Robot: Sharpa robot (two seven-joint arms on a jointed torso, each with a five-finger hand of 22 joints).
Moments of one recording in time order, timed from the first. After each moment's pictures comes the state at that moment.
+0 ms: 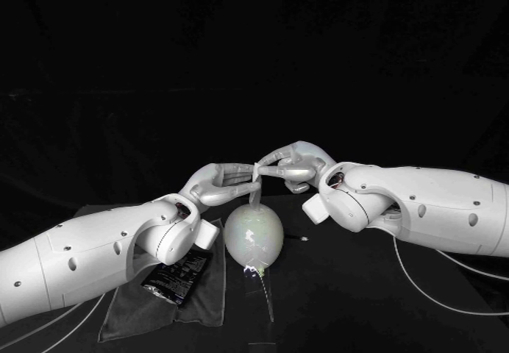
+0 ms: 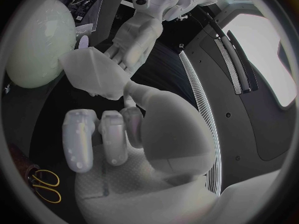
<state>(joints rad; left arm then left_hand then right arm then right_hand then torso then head) 1.26 -0.65 -0.13 1.48 -0.29 -0.32 0.33 1.42 -0.15 0.38 0.04 0.05 0.58 0.17 0.11 0.20 0.49 0.17 0.05 0.05 0.41 0.19 0.05 0.11 0.13 0.42 0.27 0.05 0.05 1.40 -0.81 -0.17 1.63 -0.38 -0.47 0.07 1.34 -0.03 0.57 0.02 0.04 1.03 0.08 0.31 0.46 1.46 0.01 1.43 1.31 1.47 -0.05 1.57 1.31 0.03 1.46 0.06 1.51 1.31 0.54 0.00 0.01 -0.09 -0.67</state>
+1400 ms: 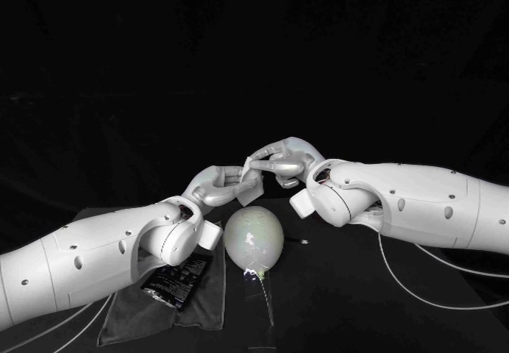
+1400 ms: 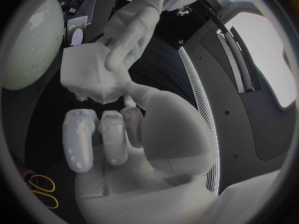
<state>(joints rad) 1.26 -0.63 -0.13 1.45 -0.23 -0.32 0.33 1.56 -0.01 0.39 0.10 0.05 0.68 0.19 0.14 0.20 0.68 0.23 0.06 0.06 0.65 0.21 0.10 0.14 0.16 0.59 0.29 0.11 0.07 1.41 -0.73 -0.16 1.57 -0.34 -0.52 0.08 1.34 -0.03 0.58 0.01 0.04 1.03 0.08 0.31 0.46 1.46 0.01 1.43 1.31 1.46 -0.05 1.57 1.31 0.03 1.46 0.06 1.51 1.31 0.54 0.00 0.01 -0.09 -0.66</state>
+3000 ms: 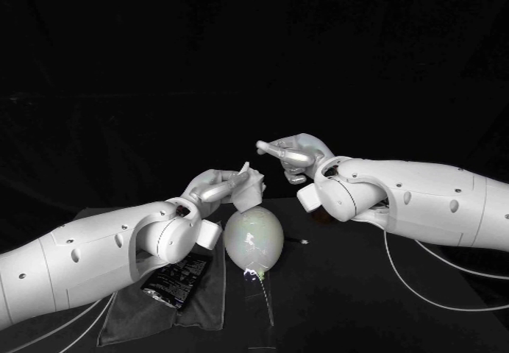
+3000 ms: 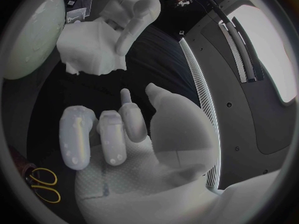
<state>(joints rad) 1.26 -0.63 -0.13 1.44 -0.07 -0.25 0.30 1.29 0.05 0.65 0.21 0.05 0.84 0.22 0.18 0.22 0.96 0.20 0.07 0.06 0.88 0.18 0.12 0.16 0.16 0.77 0.29 0.14 0.07 1.41 -0.76 -0.16 1.53 -0.26 -0.54 0.12 1.13 -0.12 0.34 0.23 0.05 0.90 0.15 0.20 0.47 1.44 0.05 1.32 1.31 1.47 -0.01 1.57 1.31 0.03 1.47 0.09 1.43 1.31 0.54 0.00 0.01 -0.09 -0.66</state>
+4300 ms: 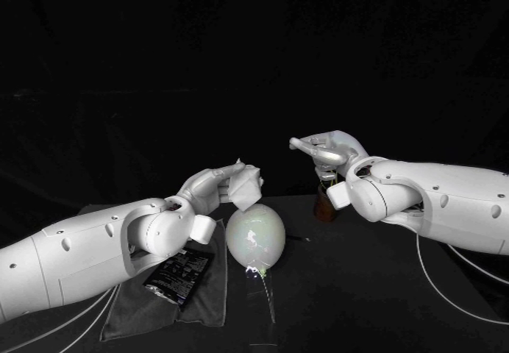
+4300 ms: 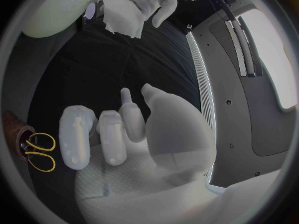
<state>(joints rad) 1.26 -0.67 -0.13 1.44 0.13 -0.12 0.31 1.08 -0.16 0.72 -0.02 0.05 0.84 0.21 0.17 0.21 0.95 0.20 0.07 0.06 0.91 0.17 0.08 0.14 0.15 0.82 0.29 0.12 0.07 1.40 -0.89 -0.17 1.56 -0.27 -0.57 0.17 1.21 -0.08 0.32 0.24 0.06 0.92 0.15 0.19 0.45 1.44 0.05 1.31 1.31 1.47 -0.01 1.55 1.31 0.03 1.46 0.09 1.43 1.31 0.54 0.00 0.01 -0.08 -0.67</state>
